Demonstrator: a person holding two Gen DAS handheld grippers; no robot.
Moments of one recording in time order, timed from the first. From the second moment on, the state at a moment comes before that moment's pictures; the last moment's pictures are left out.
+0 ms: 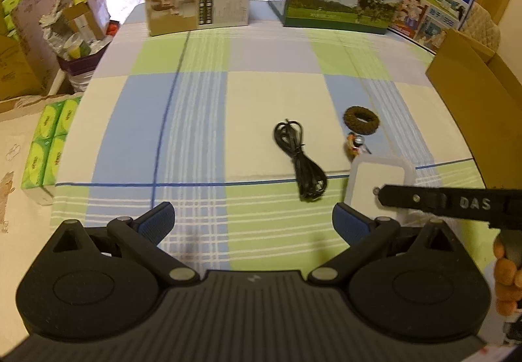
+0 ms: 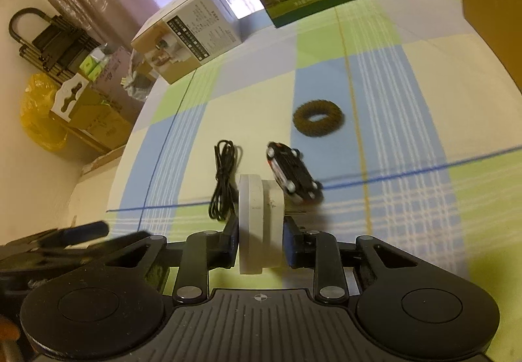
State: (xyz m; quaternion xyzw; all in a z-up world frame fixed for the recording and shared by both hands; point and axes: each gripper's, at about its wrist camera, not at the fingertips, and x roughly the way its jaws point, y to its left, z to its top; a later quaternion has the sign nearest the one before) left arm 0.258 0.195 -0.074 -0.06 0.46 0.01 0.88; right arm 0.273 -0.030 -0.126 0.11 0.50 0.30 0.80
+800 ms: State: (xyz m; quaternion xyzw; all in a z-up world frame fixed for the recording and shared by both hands) left arm 0.320 0.100 -0.102 0.09 0.41 -0.19 0.89; right arm 0.274 -0.143 -0.108 0.14 0.48 0.16 0.85
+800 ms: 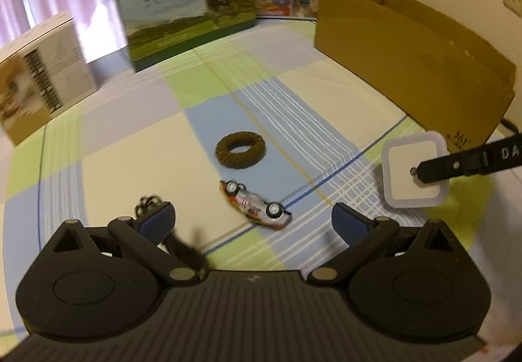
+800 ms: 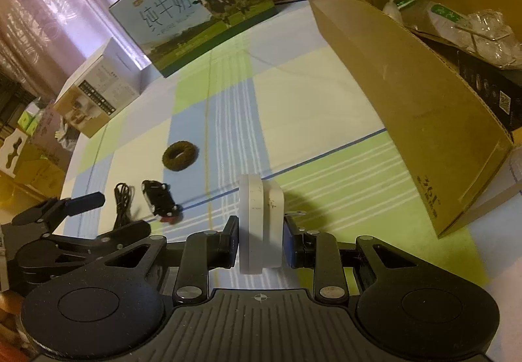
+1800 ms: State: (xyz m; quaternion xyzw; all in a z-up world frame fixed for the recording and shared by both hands) left arm 0.349 0.083 -0.138 0.16 0.41 -0.25 0.86; right arm 0.291 -0.155 -0.115 0.16 0.49 0.14 0.84
